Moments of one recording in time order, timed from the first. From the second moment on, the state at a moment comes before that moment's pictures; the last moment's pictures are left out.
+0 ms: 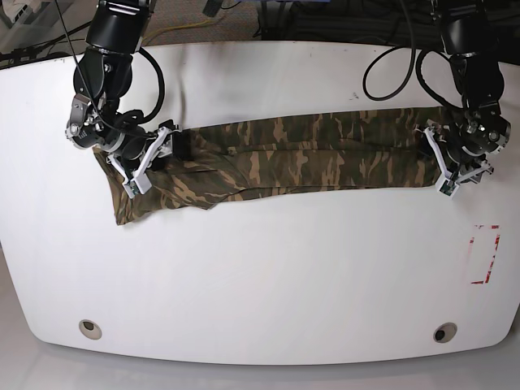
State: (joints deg) left arm -0.1 -20.5 -19.0 84.8 -3.7 -42.7 46.9; right arm 1.0 9.3 20.1 84.1 28.7 41.1 -63.4
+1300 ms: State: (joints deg) left arm -2.3 -25.8 -41.0 77.5 -46.9 -42.6 60.6; right arm 2.9 9.7 20.4 79.0 29.7 41.4 -60.7
